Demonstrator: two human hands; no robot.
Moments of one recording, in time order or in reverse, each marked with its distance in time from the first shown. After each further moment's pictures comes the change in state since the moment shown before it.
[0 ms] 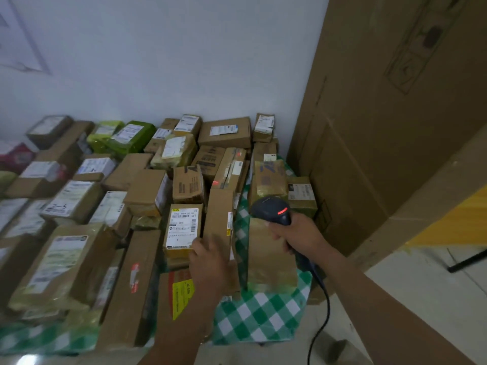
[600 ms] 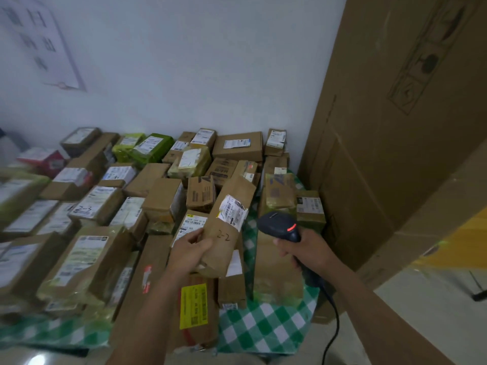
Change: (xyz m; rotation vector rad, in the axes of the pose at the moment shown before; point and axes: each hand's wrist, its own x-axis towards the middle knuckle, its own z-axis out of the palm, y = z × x) left_hand 0.025 -0.036 -0.078 -0.890 -0.157 -0.244; right_hand -0.021 0.002 -0.008 0.063 -0.075 -0.069
